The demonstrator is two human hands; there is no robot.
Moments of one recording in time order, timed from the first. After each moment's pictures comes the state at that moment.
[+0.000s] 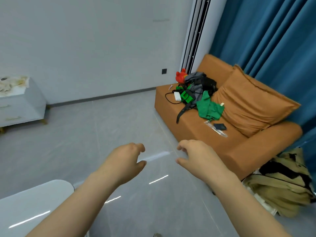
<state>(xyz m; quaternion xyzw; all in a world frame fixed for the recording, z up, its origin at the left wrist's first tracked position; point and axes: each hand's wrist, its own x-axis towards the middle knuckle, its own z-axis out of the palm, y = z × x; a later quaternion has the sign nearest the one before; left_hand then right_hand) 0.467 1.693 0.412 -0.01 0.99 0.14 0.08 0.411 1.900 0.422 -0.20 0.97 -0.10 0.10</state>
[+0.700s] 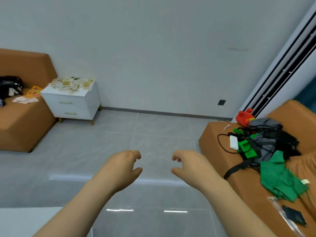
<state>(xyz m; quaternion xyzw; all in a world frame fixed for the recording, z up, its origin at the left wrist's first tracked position) 0.275 1.465 0.406 -0.23 0.96 0.17 0.06 0.143 1.631 0.423 -0.39 0.90 -0.07 0.16</state>
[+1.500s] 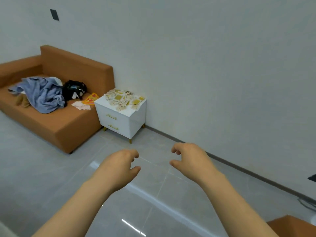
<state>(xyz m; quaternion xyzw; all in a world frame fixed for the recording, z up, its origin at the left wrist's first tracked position) 0.066 1.119 0.413 -0.45 0.87 0.19 0.01 -0.129 1.201 0.433 -0.57 0.80 -0.06 0.15</state>
